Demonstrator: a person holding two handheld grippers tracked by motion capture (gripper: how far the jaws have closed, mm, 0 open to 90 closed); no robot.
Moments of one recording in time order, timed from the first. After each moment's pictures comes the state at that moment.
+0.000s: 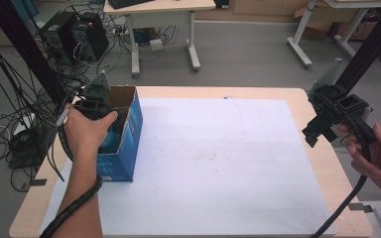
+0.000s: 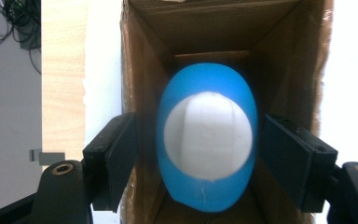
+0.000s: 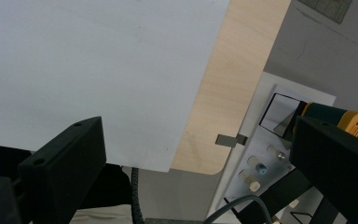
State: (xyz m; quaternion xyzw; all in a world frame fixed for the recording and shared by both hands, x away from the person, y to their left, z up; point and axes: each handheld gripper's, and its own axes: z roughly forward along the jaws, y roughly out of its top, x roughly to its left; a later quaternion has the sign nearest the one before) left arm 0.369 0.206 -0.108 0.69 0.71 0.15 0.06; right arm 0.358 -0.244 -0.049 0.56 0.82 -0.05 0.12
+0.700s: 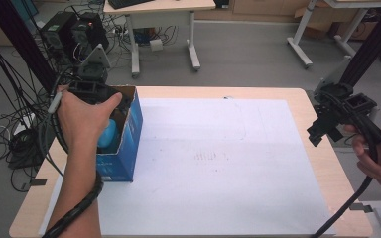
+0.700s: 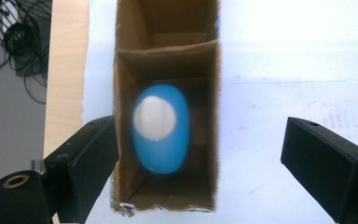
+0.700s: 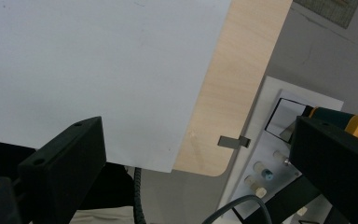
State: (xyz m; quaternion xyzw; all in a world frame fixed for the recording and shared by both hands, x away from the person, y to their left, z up) left arm 0.326 0.179 -0.036 0.69 0.69 0.17 0.12; right arm 0.349 -0.258 -0.038 0.57 0.82 -0.03 0.12
